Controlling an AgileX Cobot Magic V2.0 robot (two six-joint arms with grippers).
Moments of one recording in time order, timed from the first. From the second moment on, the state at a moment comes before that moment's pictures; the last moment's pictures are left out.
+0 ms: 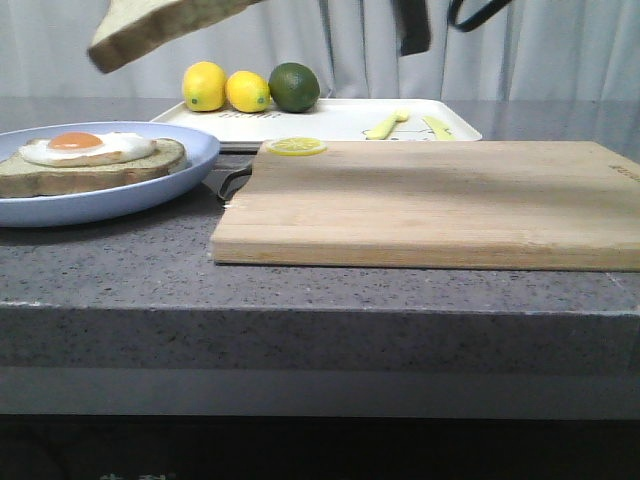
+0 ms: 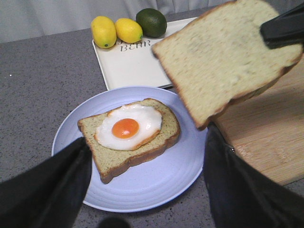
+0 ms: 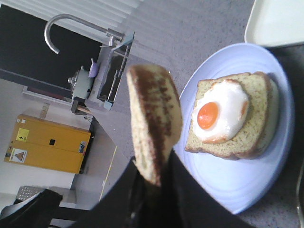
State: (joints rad) left arm -0.43 0.66 -0.72 0.11 0.49 -0.07; right arm 0.38 1.66 -1.18 1.74 0.72 -0.80
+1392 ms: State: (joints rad) left arm -0.43 0.66 -0.72 0.11 0.49 -0.07; right arm 0.56 2.07 -1.57 1.79 0.59 -0.57
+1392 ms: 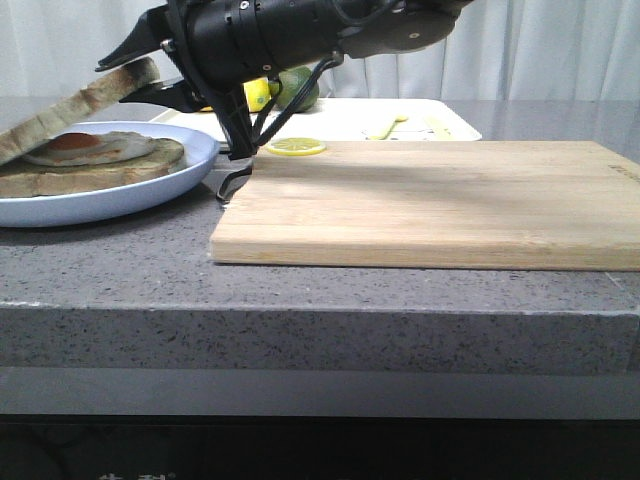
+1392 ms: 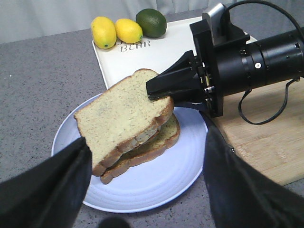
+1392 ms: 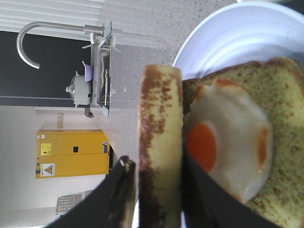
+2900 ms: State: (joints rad) left arm -0.43 0.66 -0.72 0.11 0.49 -0.06; right arm 0.34 0.99 -1.13 0.24 0.85 -0.39
